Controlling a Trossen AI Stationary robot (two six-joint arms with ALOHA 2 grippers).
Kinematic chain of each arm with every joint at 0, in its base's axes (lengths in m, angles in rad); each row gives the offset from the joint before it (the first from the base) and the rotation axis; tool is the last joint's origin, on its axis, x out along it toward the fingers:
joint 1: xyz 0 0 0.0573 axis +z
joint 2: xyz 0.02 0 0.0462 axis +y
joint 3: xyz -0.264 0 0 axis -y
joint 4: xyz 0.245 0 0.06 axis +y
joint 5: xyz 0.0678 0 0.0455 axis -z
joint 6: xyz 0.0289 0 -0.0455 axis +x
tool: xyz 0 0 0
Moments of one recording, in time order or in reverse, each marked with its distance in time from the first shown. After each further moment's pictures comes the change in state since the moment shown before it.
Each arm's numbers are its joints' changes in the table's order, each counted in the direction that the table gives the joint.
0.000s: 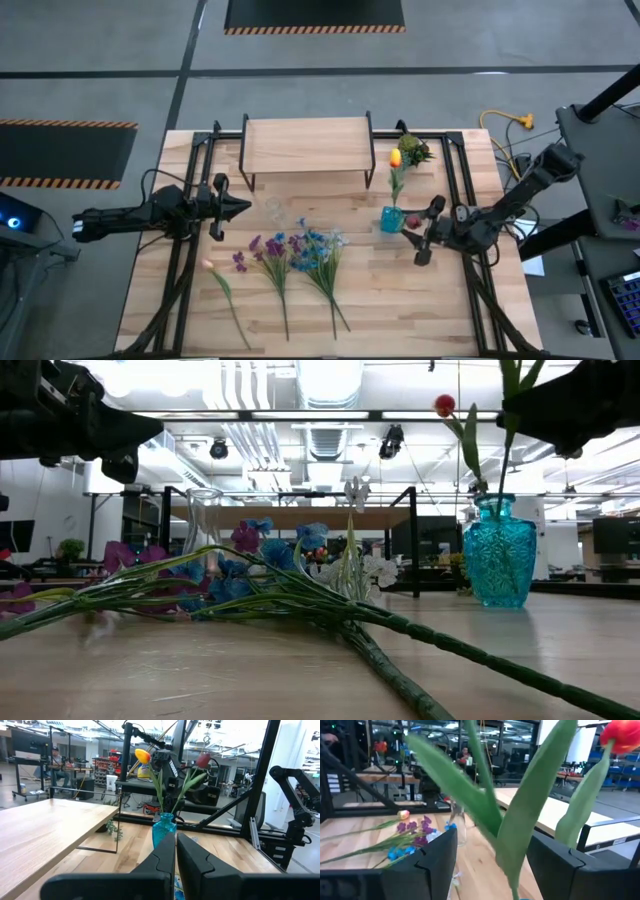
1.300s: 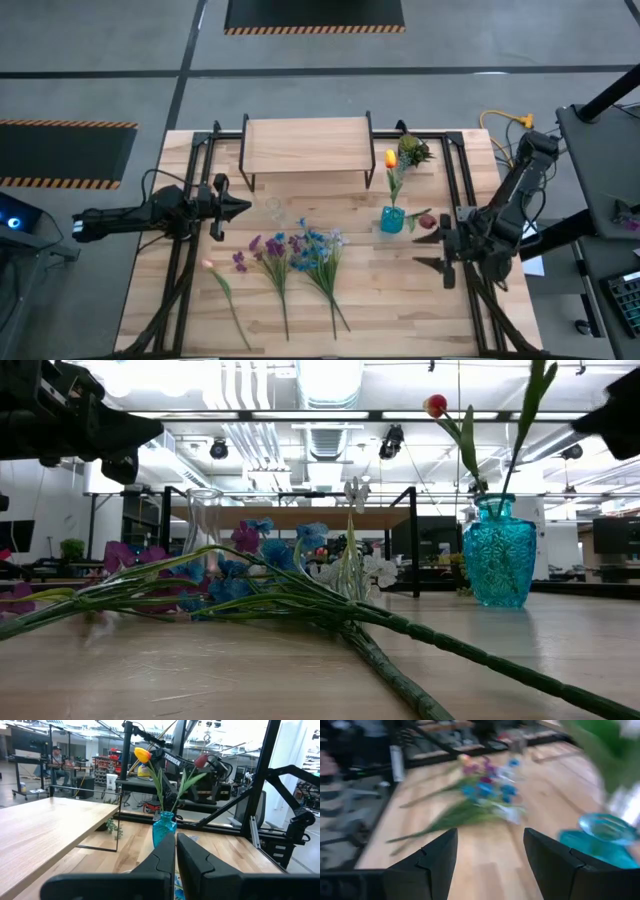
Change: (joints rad) left arm 0.000 0.000 0.000 0.007 0.000 0.000; right arm 0.357 -0.137 0.265 1.082 -0.018 0.835
